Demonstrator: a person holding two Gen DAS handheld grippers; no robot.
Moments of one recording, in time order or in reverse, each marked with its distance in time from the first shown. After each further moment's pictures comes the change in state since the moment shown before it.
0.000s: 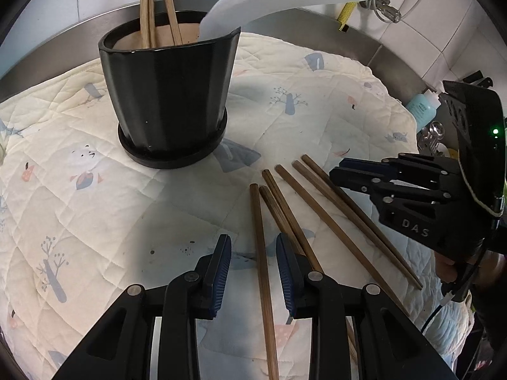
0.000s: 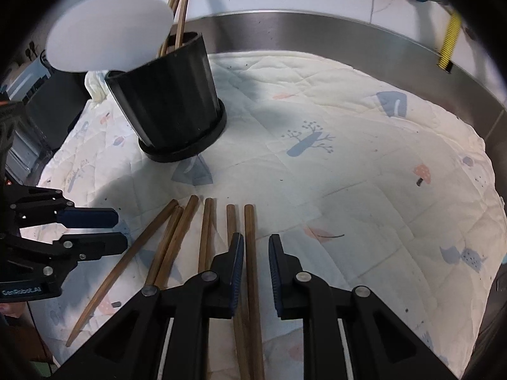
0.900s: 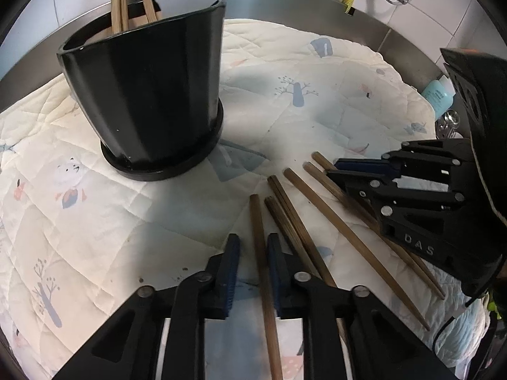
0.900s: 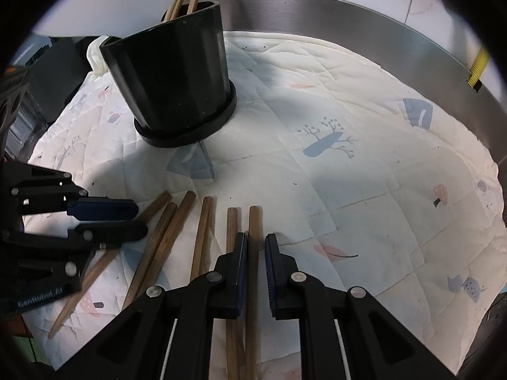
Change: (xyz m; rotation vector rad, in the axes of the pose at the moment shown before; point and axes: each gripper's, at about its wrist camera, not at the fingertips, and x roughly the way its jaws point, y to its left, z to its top) left arm 0.034 -0.008 0.011 0.037 0.025 0.063; right arm 0.025 0.009 0.007 -0.108 0.064 -0.022
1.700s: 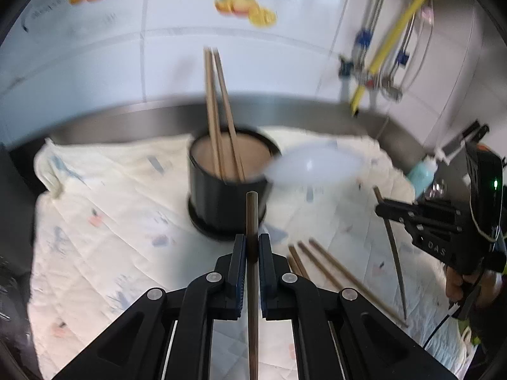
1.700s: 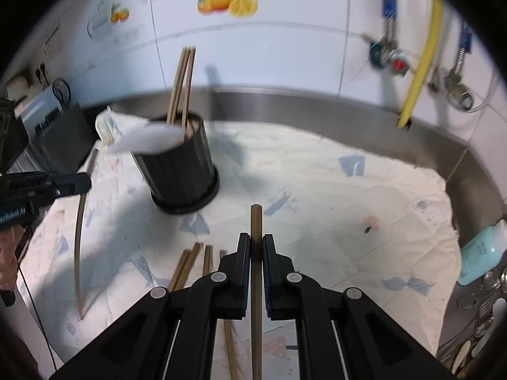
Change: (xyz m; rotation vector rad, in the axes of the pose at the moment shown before) left arm -0.149 0.036 -0.003 -0.104 -0.339 0.038; right arm -0.101 -0.018 -0.003 0.111 -0.273 -0.047
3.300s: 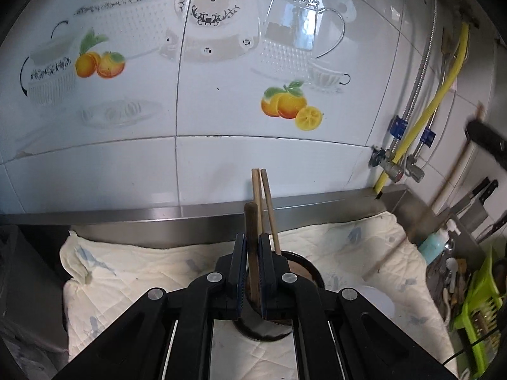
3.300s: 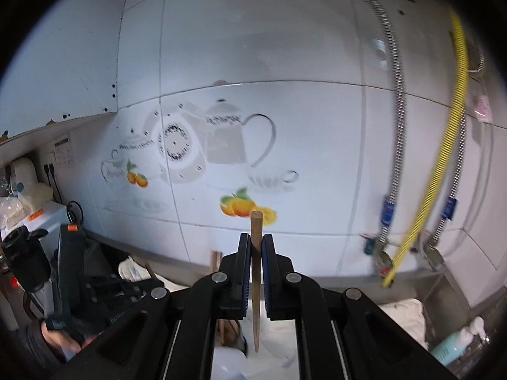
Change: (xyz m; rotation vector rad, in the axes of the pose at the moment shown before) left arm -0.012 0.063 0.128 -0.017 -0.178 0.034; right arm -0.101 0.047 0.157 0.024 -0.454 -0.025
